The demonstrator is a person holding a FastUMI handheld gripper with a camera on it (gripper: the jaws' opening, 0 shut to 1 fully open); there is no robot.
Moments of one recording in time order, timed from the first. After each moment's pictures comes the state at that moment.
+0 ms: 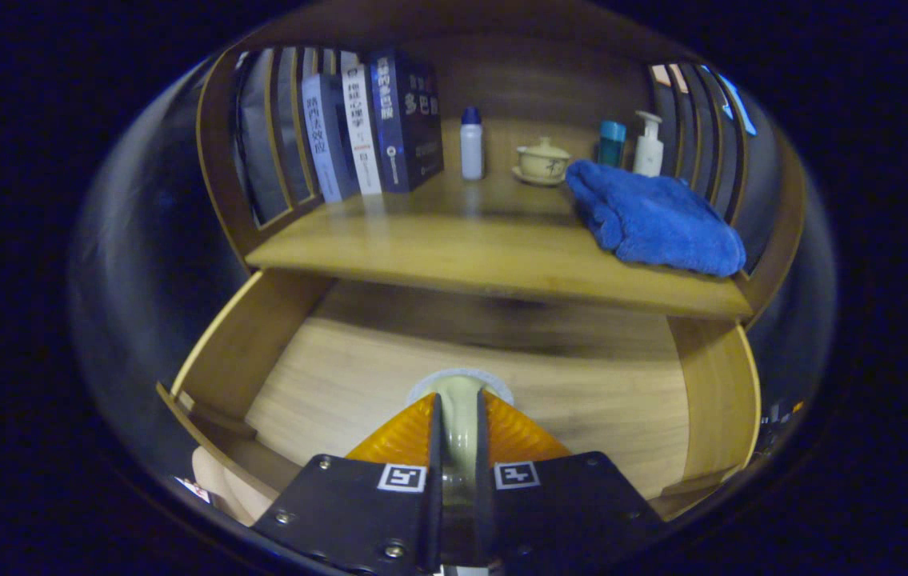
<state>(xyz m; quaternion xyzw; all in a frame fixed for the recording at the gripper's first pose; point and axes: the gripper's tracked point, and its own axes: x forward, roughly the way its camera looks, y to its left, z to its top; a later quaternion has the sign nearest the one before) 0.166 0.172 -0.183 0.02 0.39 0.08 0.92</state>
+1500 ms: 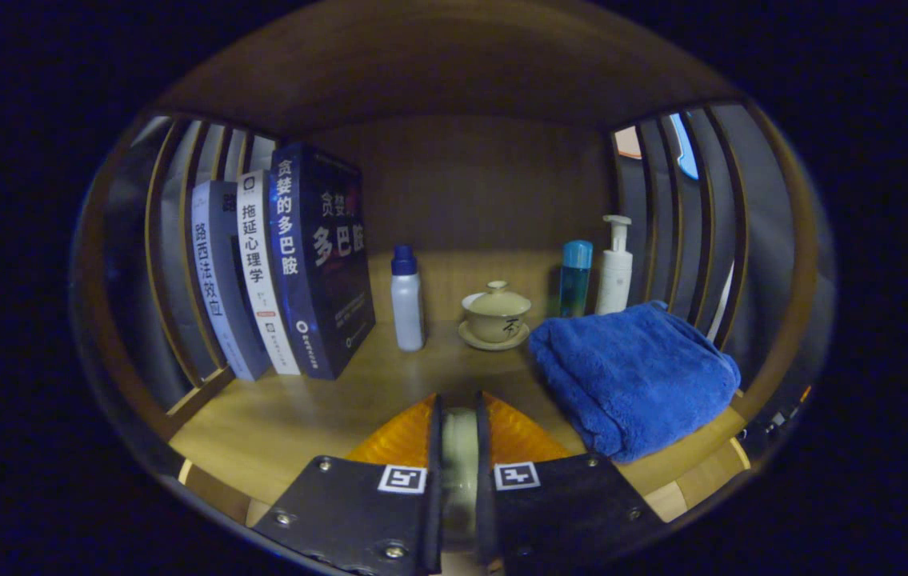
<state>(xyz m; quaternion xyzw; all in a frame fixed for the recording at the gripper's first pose) 0.361 0.155 -0.130 0.04 0.18 -0.07 0.98</state>
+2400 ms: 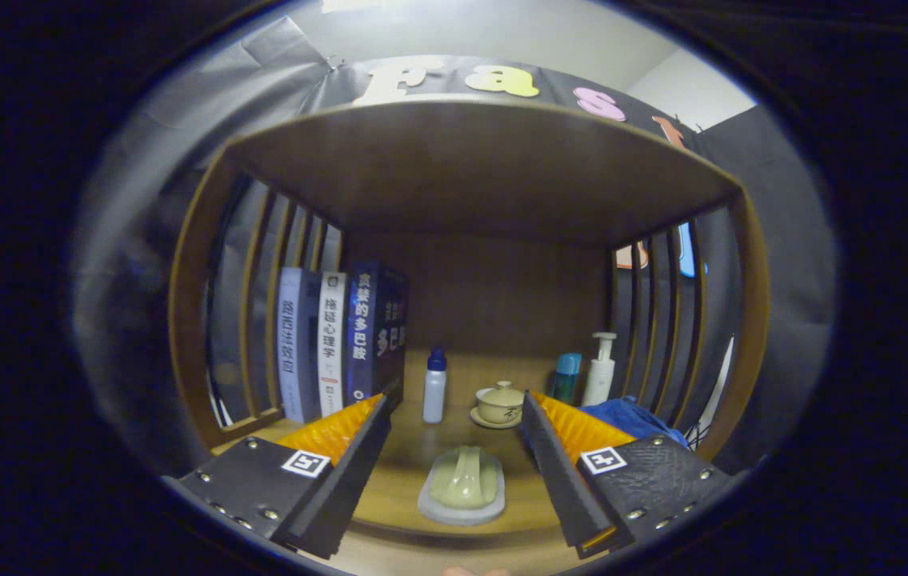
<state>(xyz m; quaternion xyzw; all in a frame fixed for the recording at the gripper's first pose) 0.270 0.168 -0.013 0.00 0.01 -0.01 1.00</state>
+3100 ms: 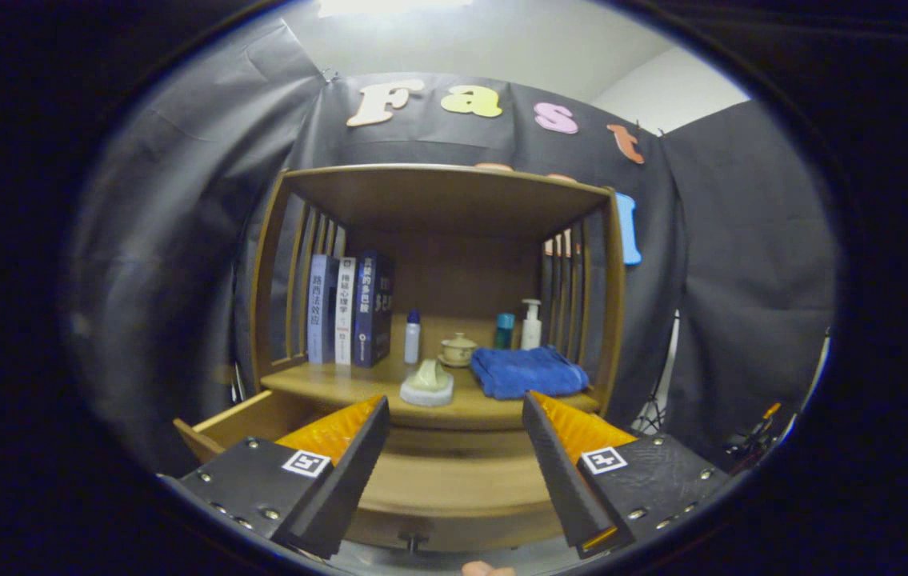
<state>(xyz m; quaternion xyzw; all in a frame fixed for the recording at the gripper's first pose) 0.058 0.131 -0.067 0.00 0.03 -0.07 1.00</state>
